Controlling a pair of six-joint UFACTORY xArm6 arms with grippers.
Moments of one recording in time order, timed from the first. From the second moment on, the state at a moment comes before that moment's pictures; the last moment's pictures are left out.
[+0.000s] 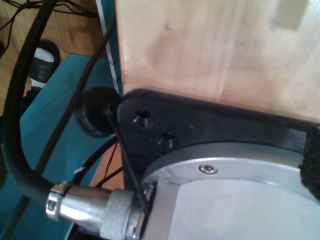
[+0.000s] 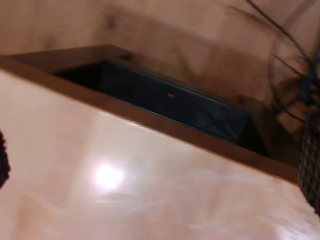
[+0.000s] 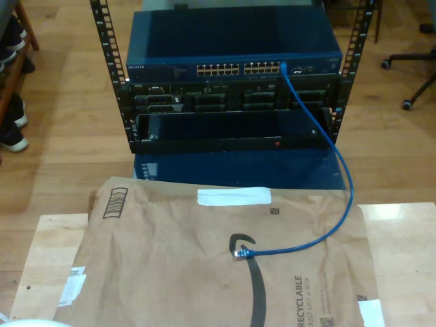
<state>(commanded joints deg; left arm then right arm) 90.1 -29.5 -6.4 12.2 65.9 -14.2 -59.9 -32.5 -26.0 5.3 53.2 13.2</state>
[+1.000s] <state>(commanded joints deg) 90.1 -29.5 -6.4 12.2 65.9 -14.2 -79.5 -37.1 -4.8 -1.6 56.5 5.1</state>
